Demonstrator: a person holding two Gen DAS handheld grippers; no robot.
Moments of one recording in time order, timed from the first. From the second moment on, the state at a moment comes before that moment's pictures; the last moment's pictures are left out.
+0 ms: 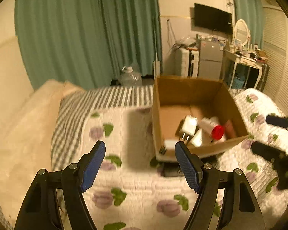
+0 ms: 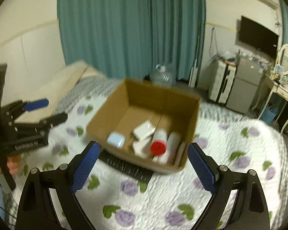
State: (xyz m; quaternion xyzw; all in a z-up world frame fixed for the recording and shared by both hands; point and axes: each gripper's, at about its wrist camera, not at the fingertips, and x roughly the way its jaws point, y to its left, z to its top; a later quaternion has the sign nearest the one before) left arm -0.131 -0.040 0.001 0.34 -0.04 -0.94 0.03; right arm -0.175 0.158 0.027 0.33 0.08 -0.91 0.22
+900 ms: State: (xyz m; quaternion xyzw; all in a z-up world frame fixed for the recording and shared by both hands) left arm -0.132 -0.069 -0.095 0.43 -0.01 -0.90 0.06; right arm -0.207 0.077 -0.126 0.44 0.23 -0.84 0.21
